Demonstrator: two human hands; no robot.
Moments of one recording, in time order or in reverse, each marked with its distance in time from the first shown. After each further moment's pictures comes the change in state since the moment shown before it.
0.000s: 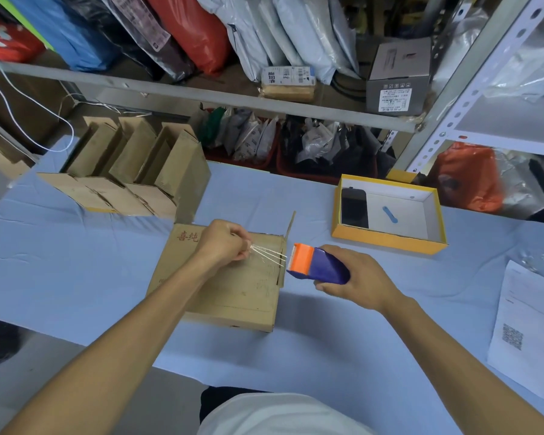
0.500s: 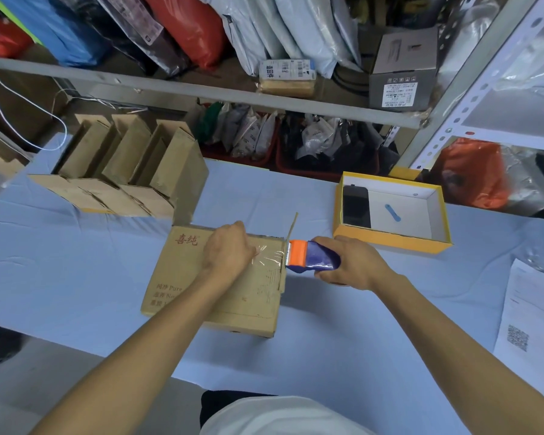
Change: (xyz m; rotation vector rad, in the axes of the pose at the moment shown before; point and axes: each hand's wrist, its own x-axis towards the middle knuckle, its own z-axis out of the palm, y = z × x) left_hand 0.022 -0.011 0.030 0.727 0.209 0.229; right_hand 0.046 0.006 -0.003 -0.233 -0.136 0.037
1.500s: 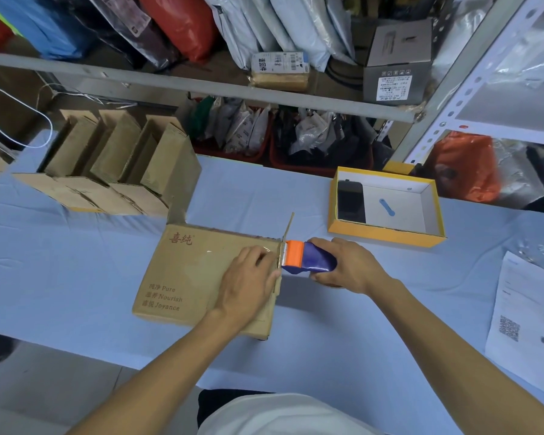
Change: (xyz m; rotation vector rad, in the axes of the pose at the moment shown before) left_hand -0.060 -0.001 0.045 -0.039 0.073 0.467; right_hand -0.008 -0.001 0.013 0.047 0.007 0.033
